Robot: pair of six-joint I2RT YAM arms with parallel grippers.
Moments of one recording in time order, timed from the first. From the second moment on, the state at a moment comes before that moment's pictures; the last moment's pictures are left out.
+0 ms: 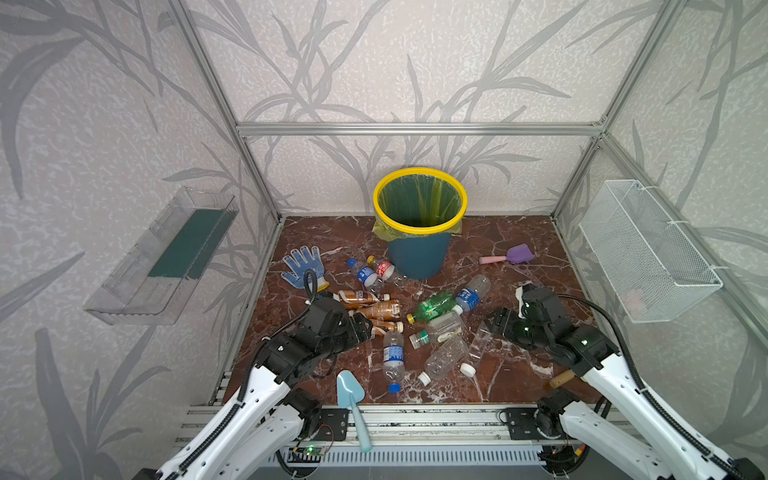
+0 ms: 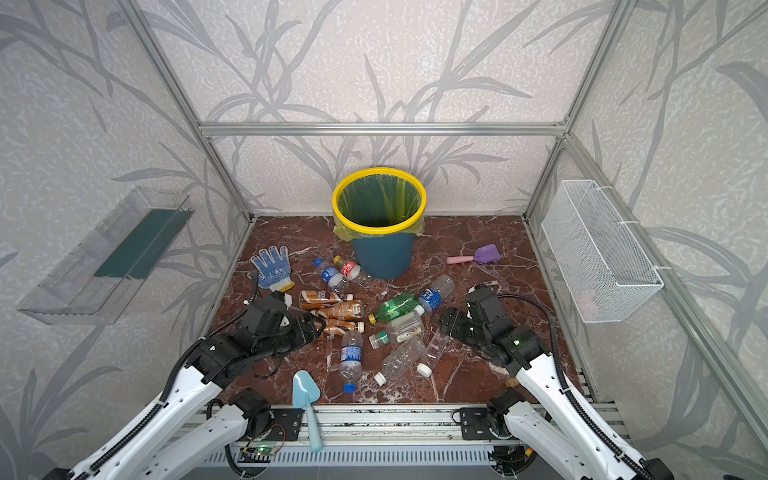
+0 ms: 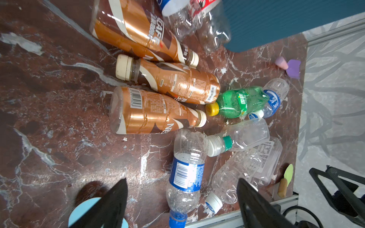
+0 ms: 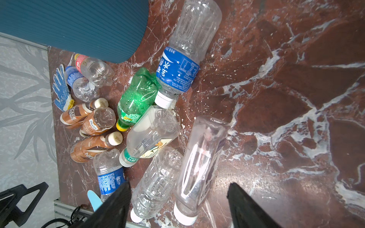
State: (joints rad) left arm -0.56 0.74 0.68 -0.82 0.06 -0.93; right arm 0.47 0.78 0.71 -0.81 -0.10 0.84
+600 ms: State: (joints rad) left arm -0.78 0.99 0.66 -0.69 0.06 -0.98; right arm 0.48 0.76 0.67 -0.81 -0.11 0.87
